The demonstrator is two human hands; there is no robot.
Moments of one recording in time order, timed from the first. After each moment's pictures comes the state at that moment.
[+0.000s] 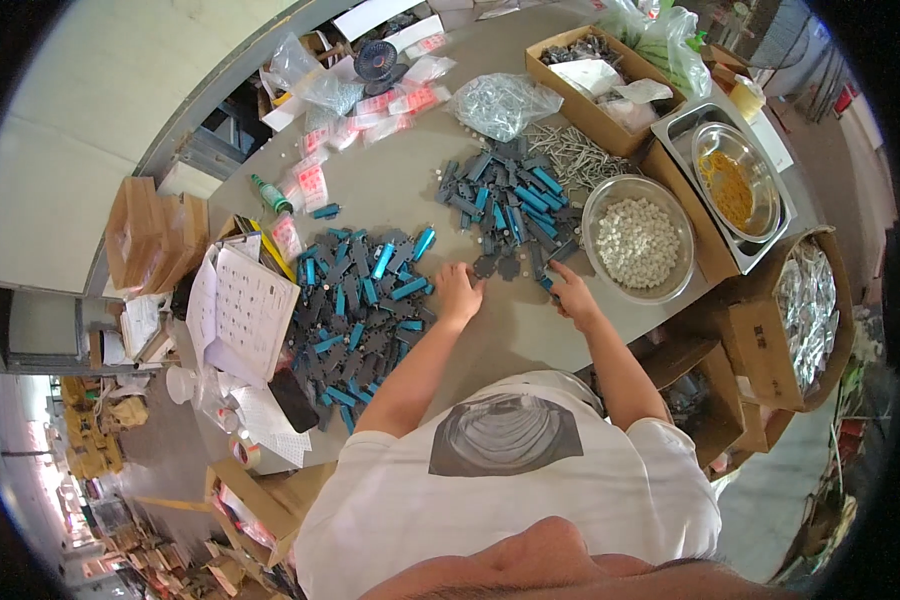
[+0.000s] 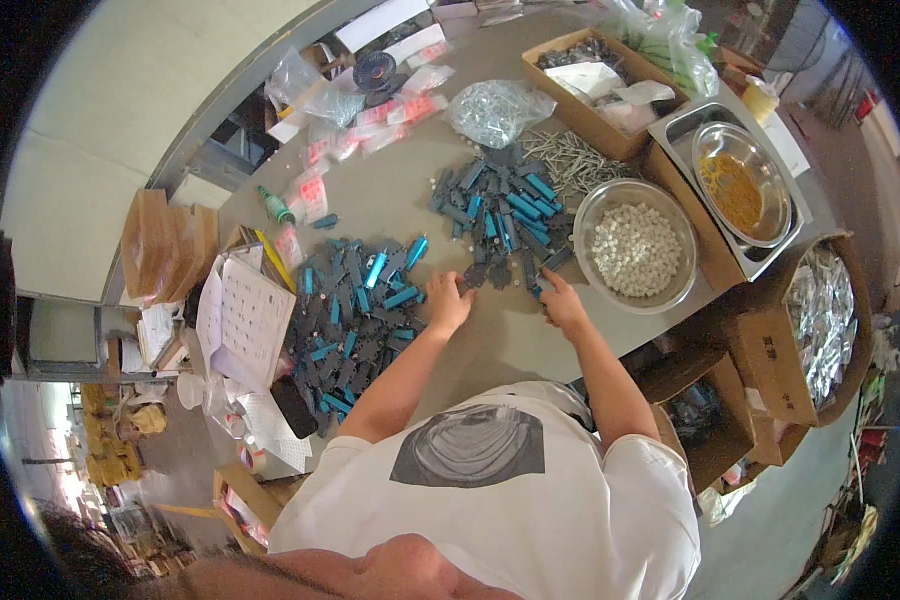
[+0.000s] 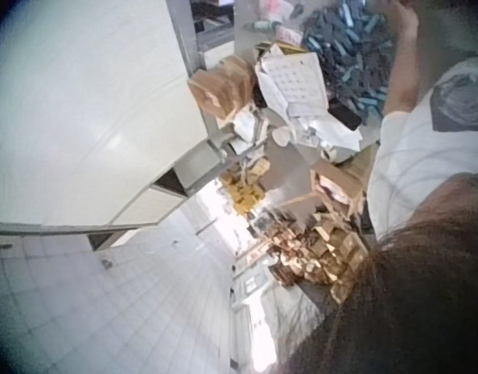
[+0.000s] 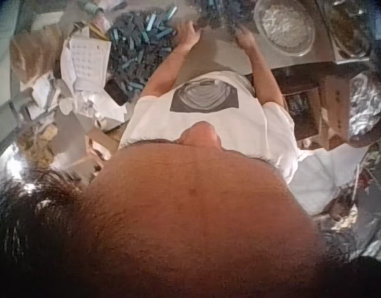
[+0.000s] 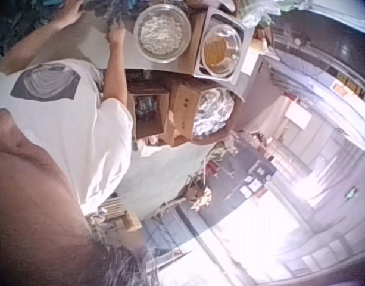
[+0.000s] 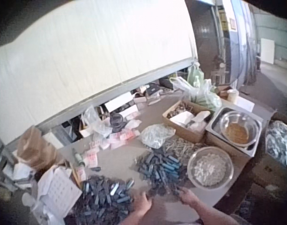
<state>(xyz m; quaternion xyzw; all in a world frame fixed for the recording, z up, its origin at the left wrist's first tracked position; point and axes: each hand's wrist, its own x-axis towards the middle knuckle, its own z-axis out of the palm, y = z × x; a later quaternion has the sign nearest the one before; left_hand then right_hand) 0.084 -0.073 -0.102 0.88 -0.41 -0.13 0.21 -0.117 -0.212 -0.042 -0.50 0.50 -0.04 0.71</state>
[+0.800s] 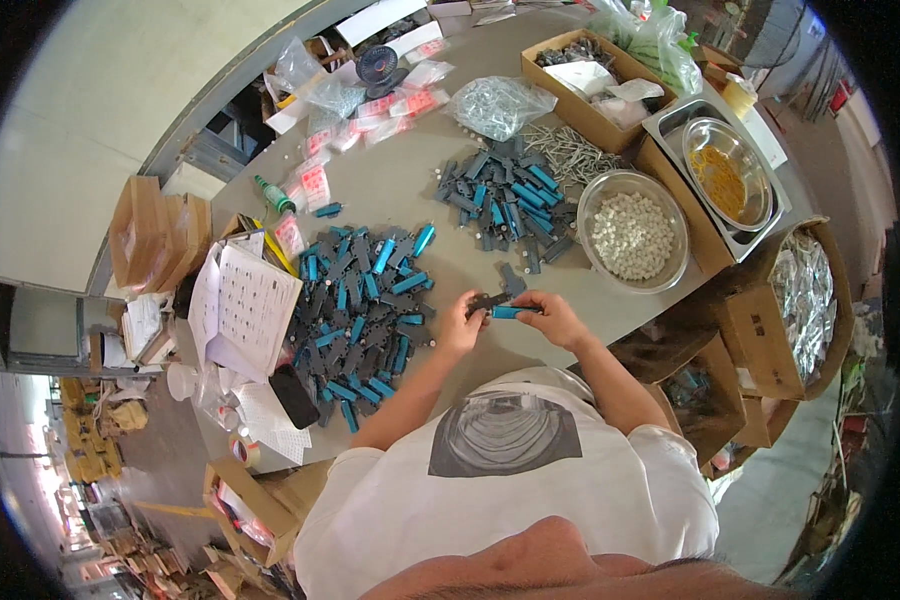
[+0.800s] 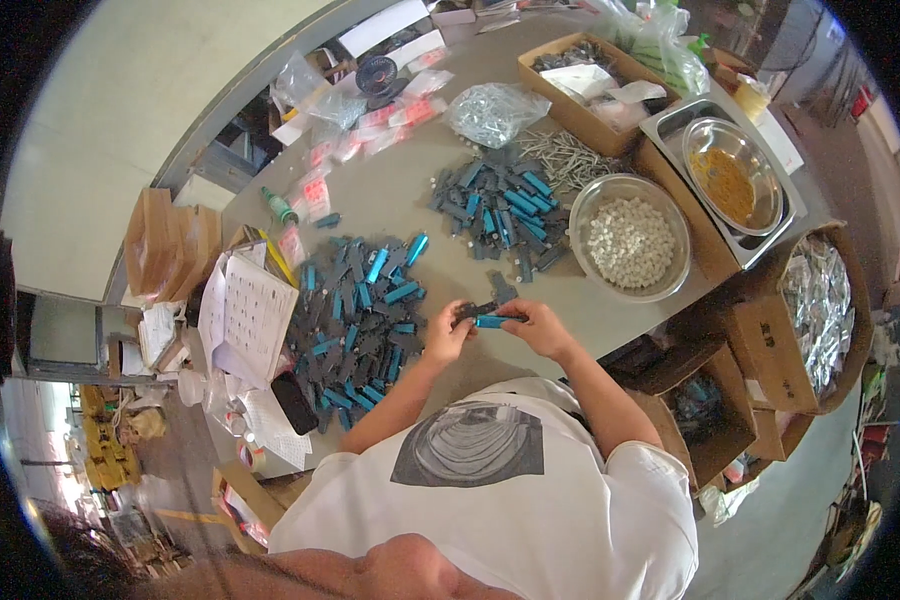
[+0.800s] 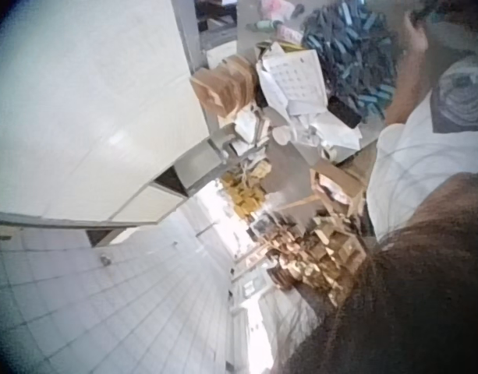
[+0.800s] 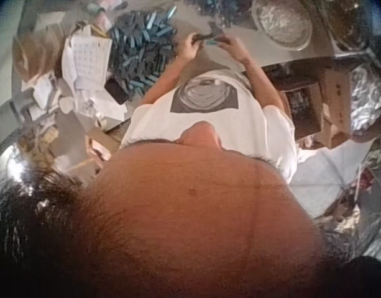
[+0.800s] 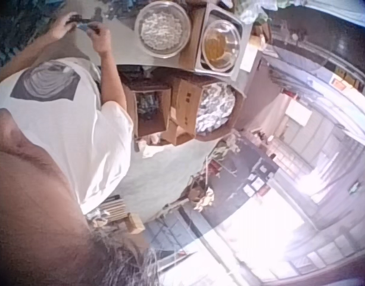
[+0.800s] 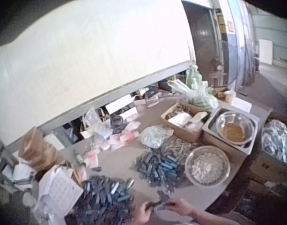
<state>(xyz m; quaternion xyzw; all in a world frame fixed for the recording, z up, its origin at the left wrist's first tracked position) 0.031 -0.010 -0.058 0.69 -0.27 -0.41 0.53 -0.131 -0.154 -0.018 -0.68 0.25 -0.09 0.68</state>
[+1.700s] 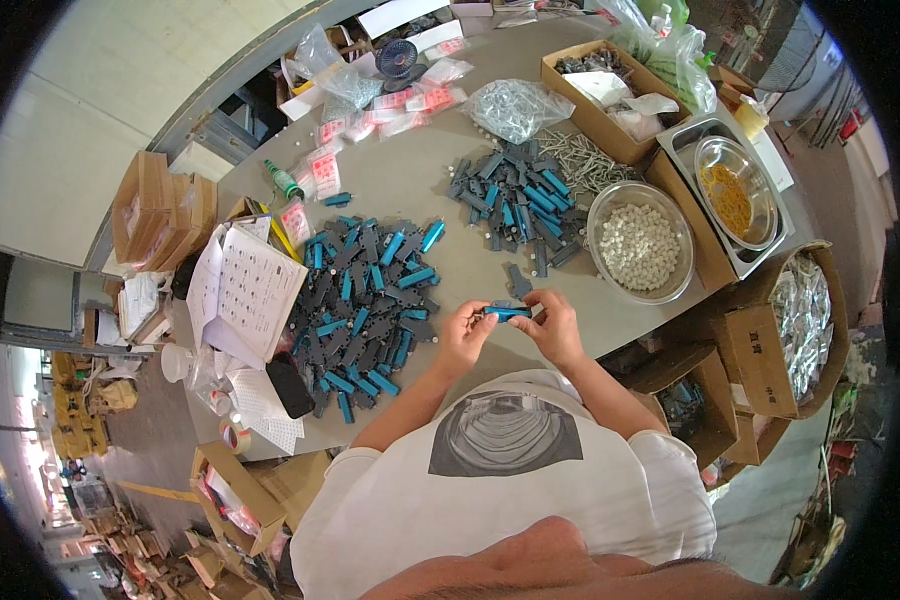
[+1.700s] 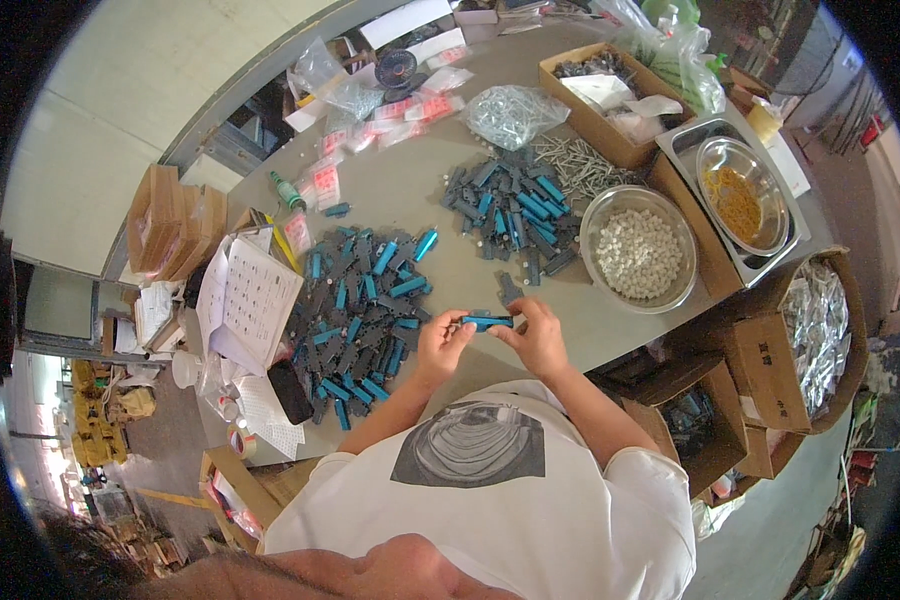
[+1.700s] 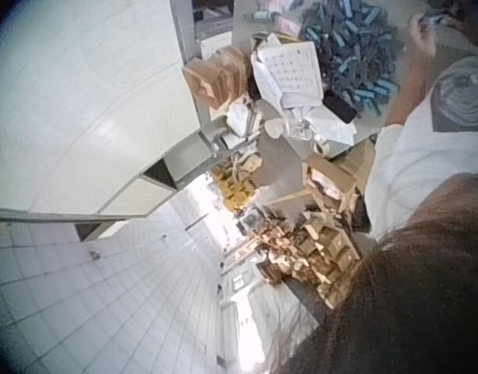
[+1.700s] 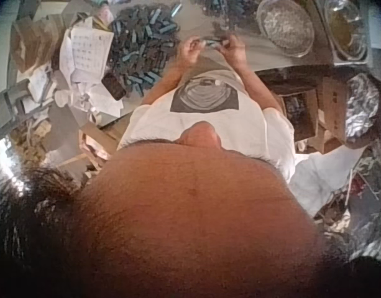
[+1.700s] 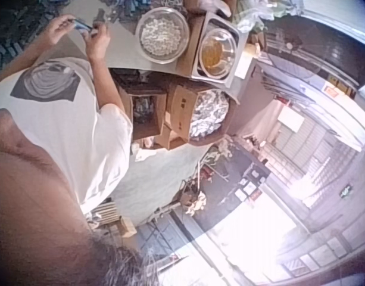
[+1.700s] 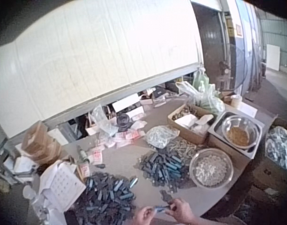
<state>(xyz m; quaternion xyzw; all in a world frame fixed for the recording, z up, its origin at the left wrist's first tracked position) 0.008 0.003 0.035 0.62 -0.32 -0.34 0.63 -0.123 -0.122 0.032 -0.75 0.31 -0.26 0.52</state>
